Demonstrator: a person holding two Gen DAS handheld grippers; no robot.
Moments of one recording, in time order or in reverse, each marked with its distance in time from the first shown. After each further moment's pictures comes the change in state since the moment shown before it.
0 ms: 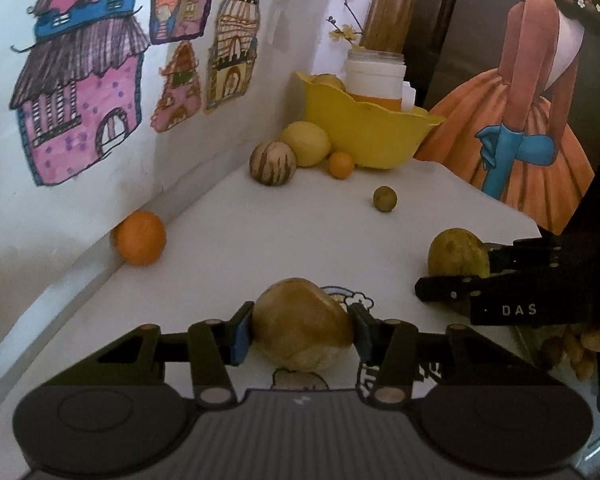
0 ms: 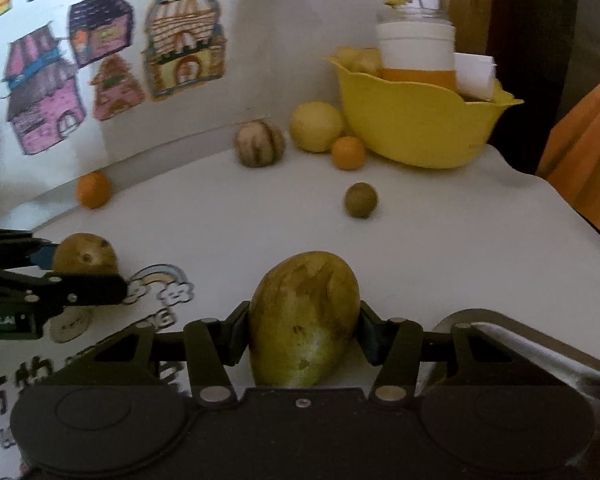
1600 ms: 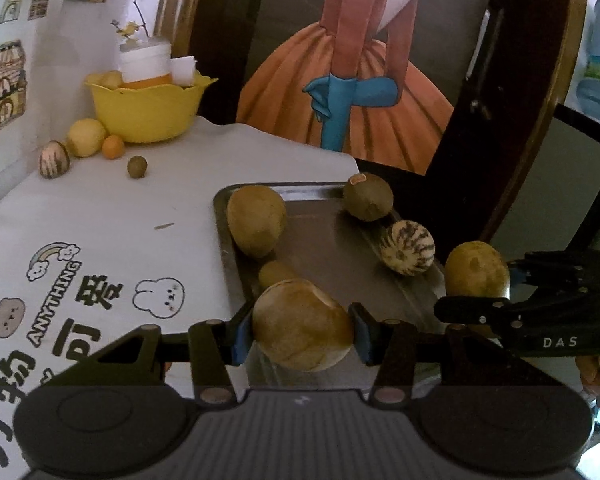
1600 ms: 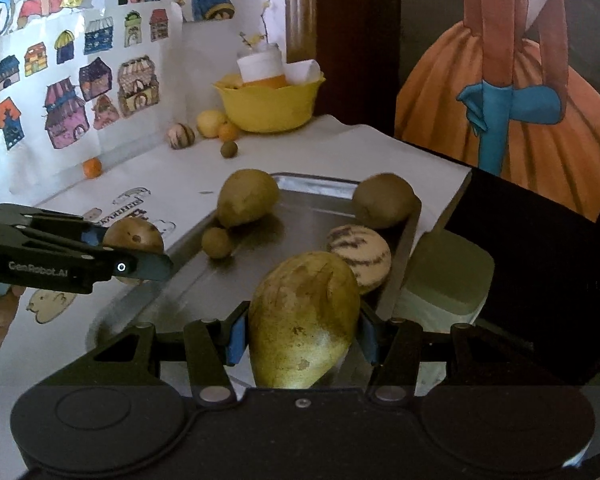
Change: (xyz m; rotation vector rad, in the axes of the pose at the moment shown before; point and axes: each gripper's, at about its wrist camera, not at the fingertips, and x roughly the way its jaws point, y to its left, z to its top) left arm -0.046 -0.183 -0.057 0.200 0.053 -0.274; right arm -0.217 -0.074 -0.162 0.166 -0.077 -0.170
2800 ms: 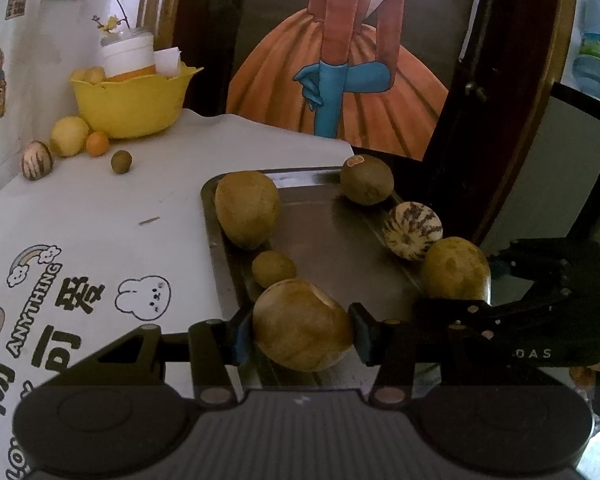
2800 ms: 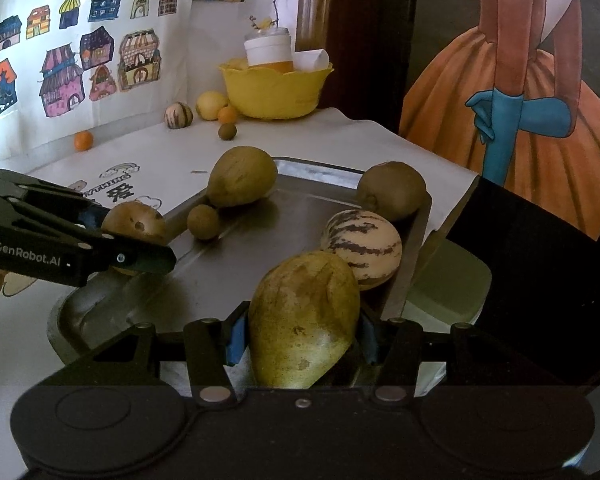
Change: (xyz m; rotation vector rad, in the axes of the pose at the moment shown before) left arm 0.021 -0.002 -0.005 0.043 0.020 -0.003; right arm 0.028 0.008 -0.010 -0.077 -0.011 -0.031
